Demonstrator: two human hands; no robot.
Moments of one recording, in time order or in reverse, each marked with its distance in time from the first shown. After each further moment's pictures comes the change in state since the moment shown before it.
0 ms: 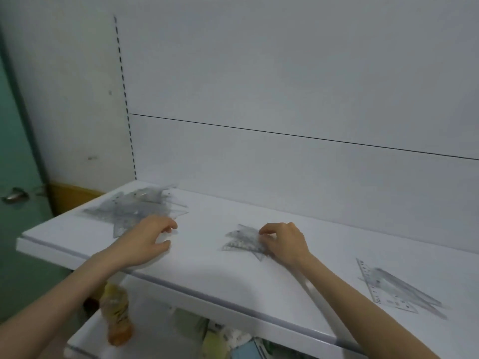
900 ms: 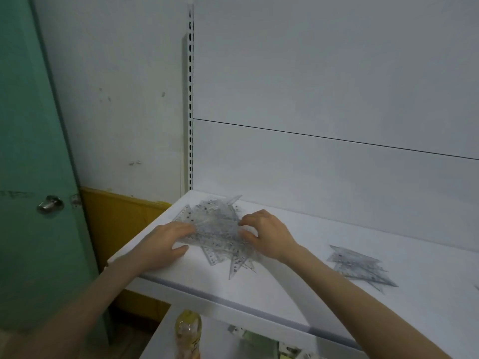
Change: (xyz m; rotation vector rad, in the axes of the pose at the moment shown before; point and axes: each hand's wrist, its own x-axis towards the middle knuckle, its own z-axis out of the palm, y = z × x) left_hand 0.016 -0.227 -0.034 0.018 -0.060 0.070; right_hand 0.099 -0.234 0.105 -0.095 -0.058 -0.343
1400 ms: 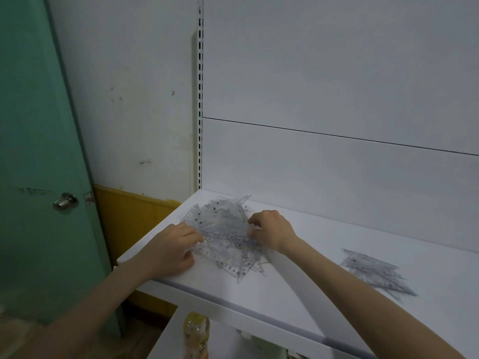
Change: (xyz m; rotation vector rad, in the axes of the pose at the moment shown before) left_hand -0.009 0.001 0.000 0.206 0.188 0.297; right_hand 0.033 -0.001 0.006 -0.001 -0.148 0.240
